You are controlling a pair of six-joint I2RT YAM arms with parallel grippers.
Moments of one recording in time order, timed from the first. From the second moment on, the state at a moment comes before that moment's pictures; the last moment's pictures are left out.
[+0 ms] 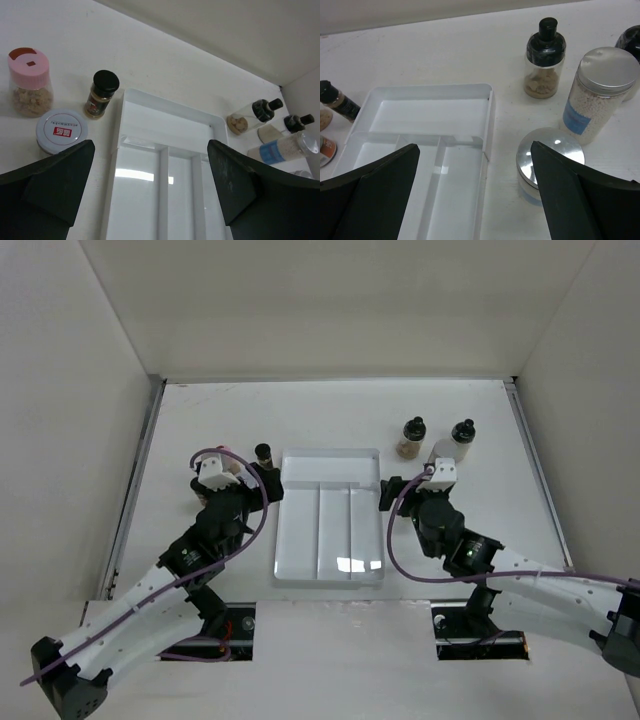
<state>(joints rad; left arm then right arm) -0.76 0.64 0.55 -0.09 -0.65 -0.62 0.94 0.87 0.50 0.18 0.81 0.34</state>
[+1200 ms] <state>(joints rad) -0.48 1.13 0.55 -0.02 -0.73 -0.53 1.00 0.98 0.50 0.25 0.69 0.31</state>
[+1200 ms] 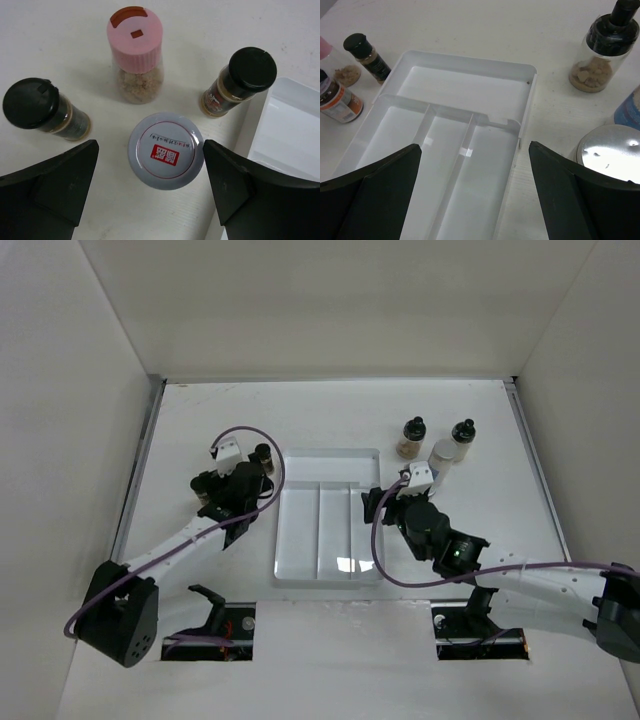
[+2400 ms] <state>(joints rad) -0.68 1.51 0.96 0.07 -0.60 -0.43 1.01 0.94 0.49 0.28 0.68 0.31</state>
